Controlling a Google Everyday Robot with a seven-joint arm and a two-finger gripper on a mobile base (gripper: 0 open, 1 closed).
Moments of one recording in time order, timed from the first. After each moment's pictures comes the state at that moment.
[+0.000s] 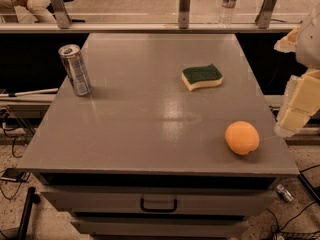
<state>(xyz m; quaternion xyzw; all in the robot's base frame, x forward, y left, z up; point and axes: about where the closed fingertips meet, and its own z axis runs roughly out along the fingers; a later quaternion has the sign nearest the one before) 0.438 -0.216 0.979 -0.60 0.78 -0.04 0.16</state>
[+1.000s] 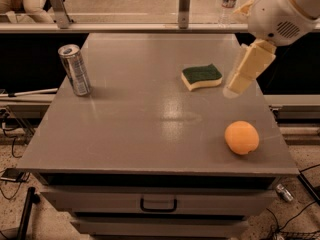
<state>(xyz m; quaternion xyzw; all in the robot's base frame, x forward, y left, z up) 0.519 -0.140 0.996 -0.64 0.72 0.01 0.29</state>
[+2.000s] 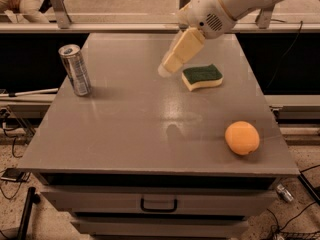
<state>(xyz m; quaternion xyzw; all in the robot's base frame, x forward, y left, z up) 0.584 -0.025 0.985 -0.60 0.69 0.17 0.36</state>
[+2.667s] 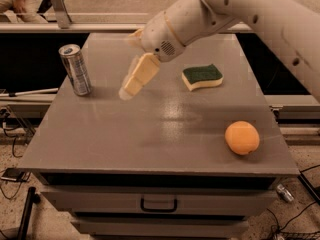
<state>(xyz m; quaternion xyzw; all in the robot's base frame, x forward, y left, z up) 0.562 0.082 0.941 -0.67 0.60 0.27 0.34</state>
